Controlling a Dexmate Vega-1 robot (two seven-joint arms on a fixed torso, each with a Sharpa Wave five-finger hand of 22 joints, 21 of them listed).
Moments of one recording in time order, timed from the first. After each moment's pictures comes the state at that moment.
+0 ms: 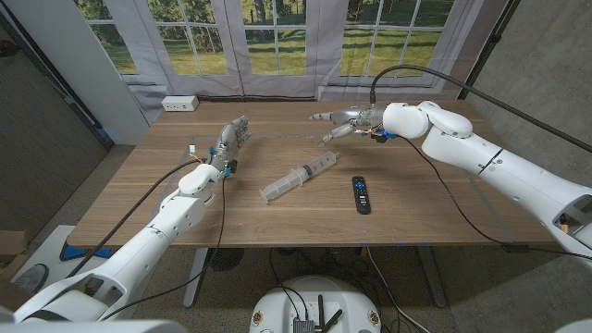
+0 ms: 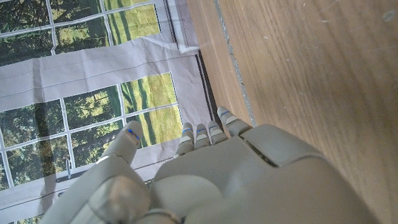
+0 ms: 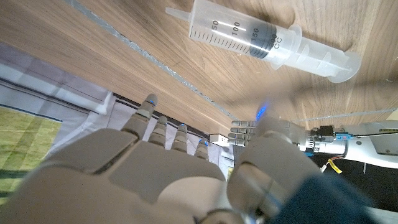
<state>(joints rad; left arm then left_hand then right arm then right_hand) 0.84 0.53 0.37 -1.37 -0.65 -0.19 0.03 0.10 0.11 0.69 -0.03 0.17 0.04 0.04 0.18 0.17 -0.03 0.01 0.19 0.17 -0.06 0.00 0.18 0.17 0.06 -0.04 0.19 0.17 -0.41 -0.79 -0.78 -1.80 -0.48 -0.03 0.53 0.52 0.00 0.36 -0.18 0.26 -0.10 -0.17 0.19 0.19 -0.02 0.02 0.19 0.21 -0.07 0.10 0.20 0.23 0.19 0.16 0.18 0.17</state>
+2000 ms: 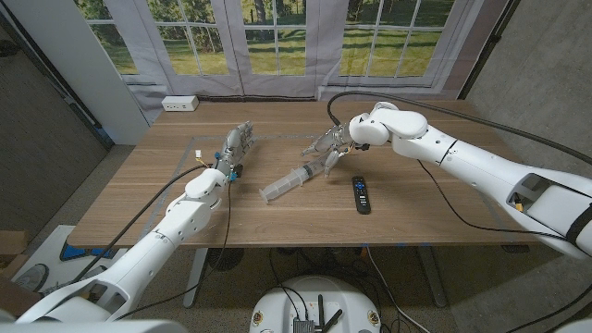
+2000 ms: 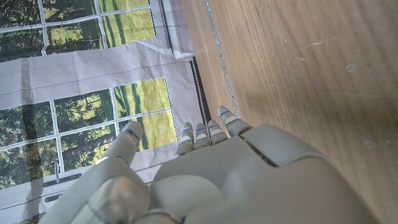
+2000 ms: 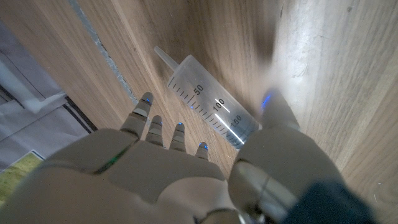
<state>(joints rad) 0.86 0.51 0.38 -1.40 -0.66 -0.16 0.08 0.09 0.10 0.71 0.00 0.17 0.05 0.04 0.18 0.17 -0.02 0.01 0.19 0.17 -0.05 0.00 0.18 0.17 0.07 -0.04 0.19 0.17 -0.25 -0.63 -1.00 -1.59 -0.89 0.21 0.74 0.66 -0.08 0.39 -0.18 0.22 -0.18 -0.21 0.21 0.20 -0.04 0.03 0.22 0.25 -0.09 0.18 0.22 0.25 0.19 0.21 0.18 0.17</state>
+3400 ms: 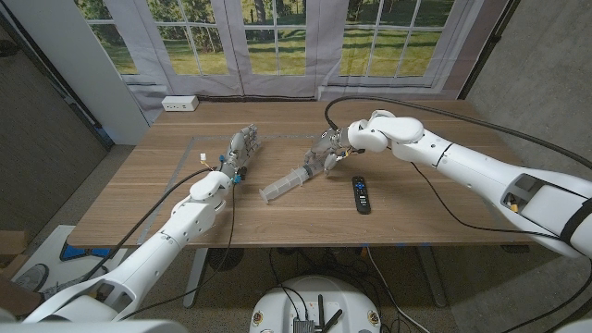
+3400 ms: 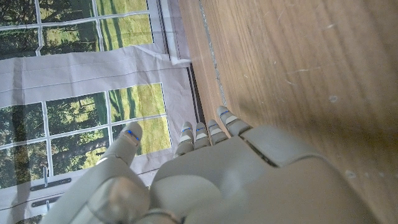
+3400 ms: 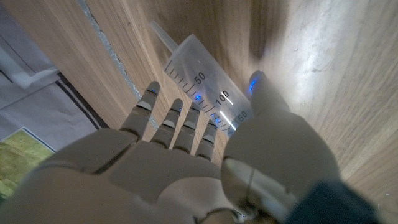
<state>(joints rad) 0.86 0.49 0.39 -1.37 -0.67 -0.16 0.06 0.09 0.10 0.71 0.01 0.17 0.06 0.04 0.18 0.17 -0.01 0.00 0.19 0.17 -0.04 0.00 0.18 0.17 0.07 -0.04 0.19 0.17 -0.25 -0.61 -1.02 -1.51 -0.95 0.27 0.55 0.88 -0.06 0.44 -0.17 0.19 0.25 -0.22 0.40 0.22 0.42 -0.12 0.36 0.30 0.19 -0.04 0.38 0.30 0.38 0.11 0.20 0.17</state>
